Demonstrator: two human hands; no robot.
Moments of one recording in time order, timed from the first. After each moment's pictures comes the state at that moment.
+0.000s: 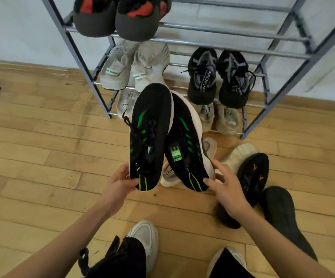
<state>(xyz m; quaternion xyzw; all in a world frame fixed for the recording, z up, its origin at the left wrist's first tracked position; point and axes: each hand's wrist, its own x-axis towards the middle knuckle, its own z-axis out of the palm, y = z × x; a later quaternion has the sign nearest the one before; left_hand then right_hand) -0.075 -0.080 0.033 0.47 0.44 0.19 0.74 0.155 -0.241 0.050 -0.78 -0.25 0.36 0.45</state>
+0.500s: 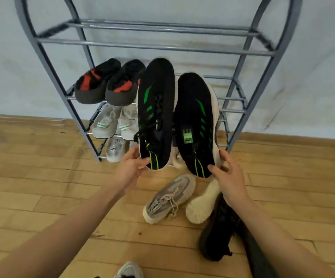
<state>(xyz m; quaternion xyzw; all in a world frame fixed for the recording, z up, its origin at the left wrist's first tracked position) 0.043 -0.053 0.163 0.50 0.34 0.26 0.76 0.226 -0.227 0.150 -0.75 -0.21 0.23 0.59</state>
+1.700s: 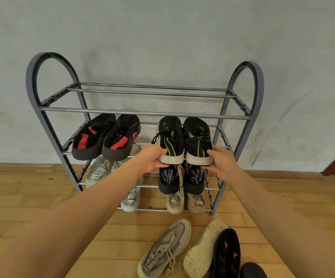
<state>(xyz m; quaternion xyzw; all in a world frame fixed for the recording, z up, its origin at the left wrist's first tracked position) 0.175 0.018 0.288 0.54 0.39 0.13 0.73 0.310 -0.123 0.273 -0.67 -0.07 0.31 0.67</state>
